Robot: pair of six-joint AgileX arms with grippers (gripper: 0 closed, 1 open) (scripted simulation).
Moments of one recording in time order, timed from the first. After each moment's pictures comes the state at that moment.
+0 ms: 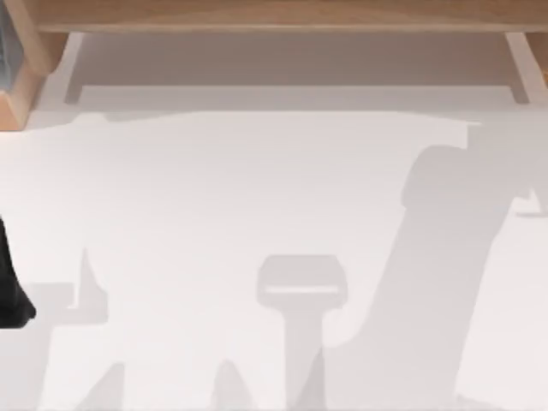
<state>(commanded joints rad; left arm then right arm) 0.00 0.00 0.00 0.00 0.00 0.00 -0.37 2.49 2.41 -1.28 -0.02 -0.13</state>
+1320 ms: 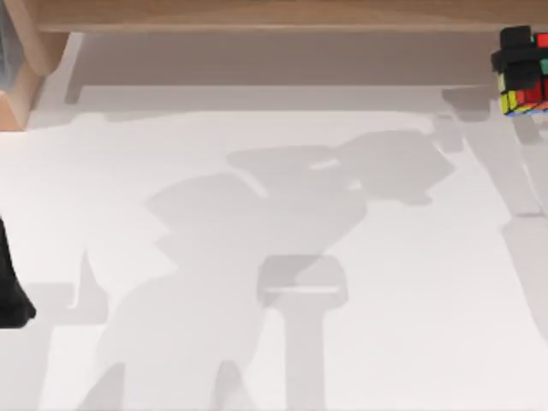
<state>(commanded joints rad) 0.00 0.00 0.00 0.00 0.00 0.00 0.10 1.79 1.41 -0.52 0.04 -0.02</state>
